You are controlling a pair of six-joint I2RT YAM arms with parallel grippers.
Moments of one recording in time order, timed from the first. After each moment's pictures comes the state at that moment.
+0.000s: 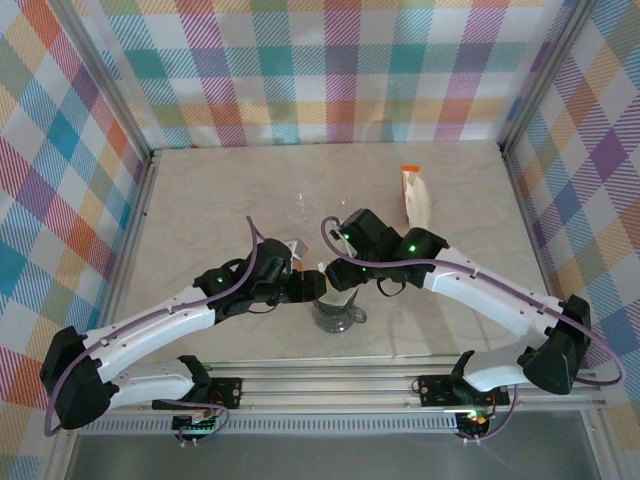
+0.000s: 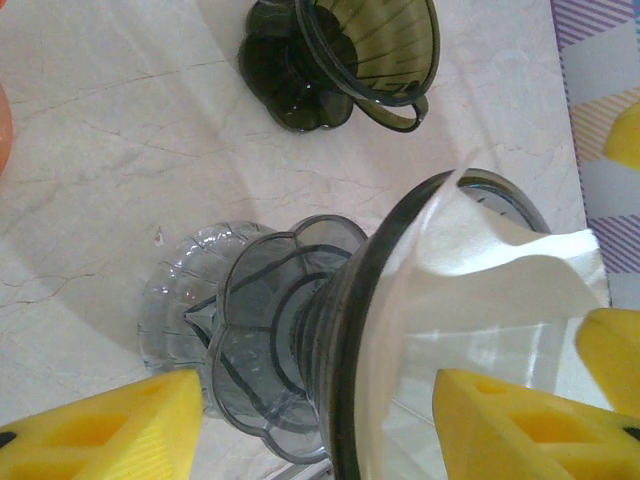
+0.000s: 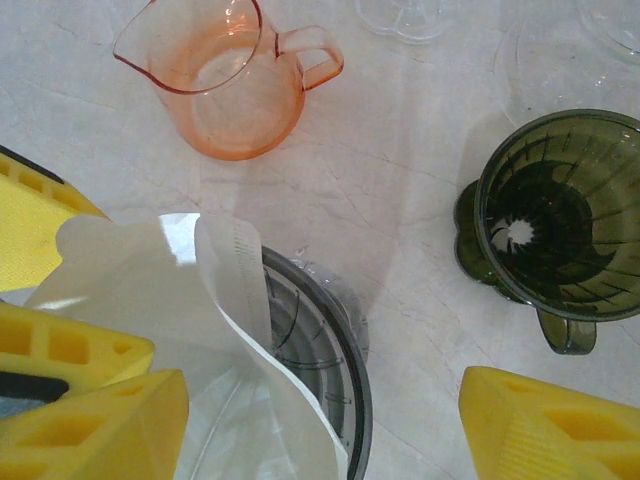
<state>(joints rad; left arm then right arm) -0.86 1.12 0.83 -0.45 0.12 -0.83 0.93 1.35 1.28 -0.91 0.09 0.29</state>
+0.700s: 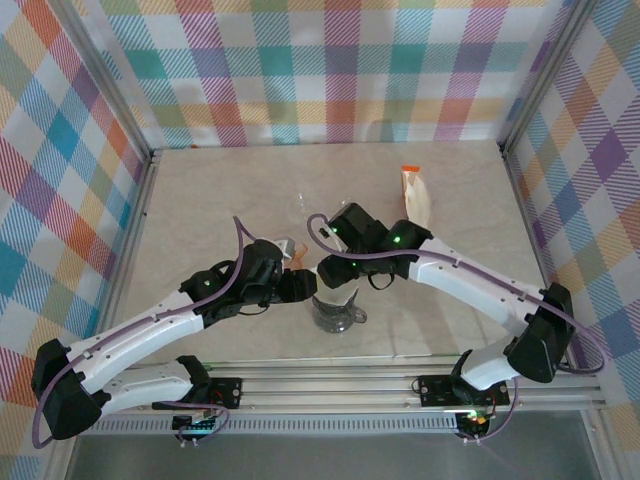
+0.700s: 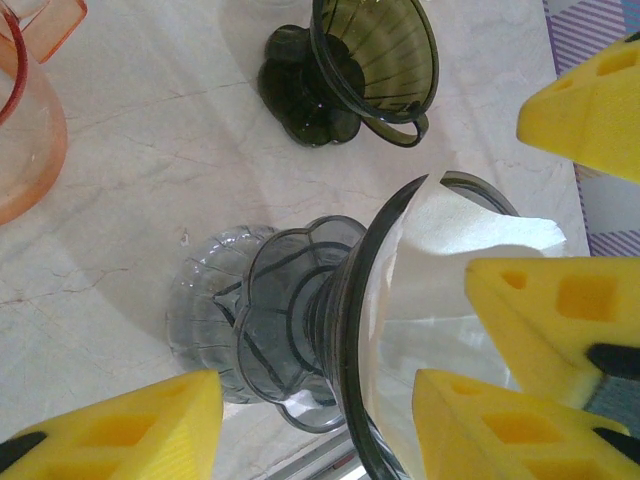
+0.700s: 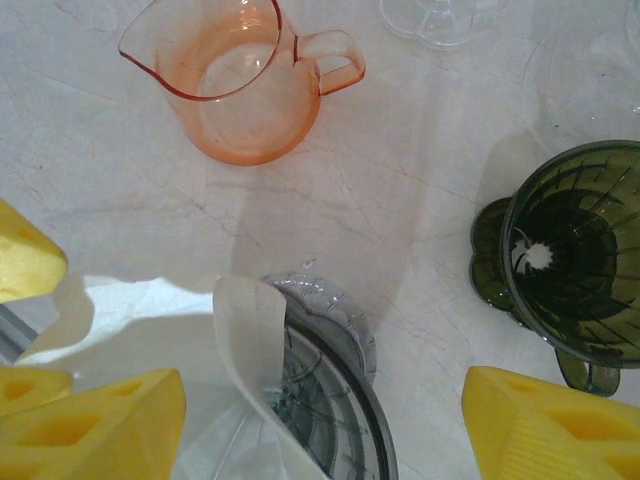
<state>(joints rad) -0.86 1.05 0.84 -0.53 0.07 -0.84 0.92 1.46 1.35 -0.92 0.07 0.25</state>
